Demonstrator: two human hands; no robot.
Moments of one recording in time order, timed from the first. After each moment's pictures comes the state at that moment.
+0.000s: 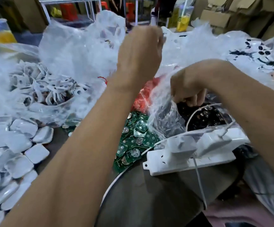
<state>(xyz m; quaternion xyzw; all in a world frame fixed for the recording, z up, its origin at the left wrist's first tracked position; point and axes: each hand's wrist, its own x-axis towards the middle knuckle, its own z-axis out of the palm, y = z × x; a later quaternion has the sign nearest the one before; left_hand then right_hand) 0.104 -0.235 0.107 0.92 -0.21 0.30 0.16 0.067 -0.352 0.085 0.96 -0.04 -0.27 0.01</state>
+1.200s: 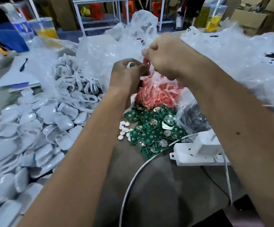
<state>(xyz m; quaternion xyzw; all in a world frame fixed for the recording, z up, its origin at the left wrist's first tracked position) 0.056 -0.113 0.049 0.71 0.01 0.06 0.70 0.048 -0.228 0.112 0.95 0.05 0.08 -0.30</state>
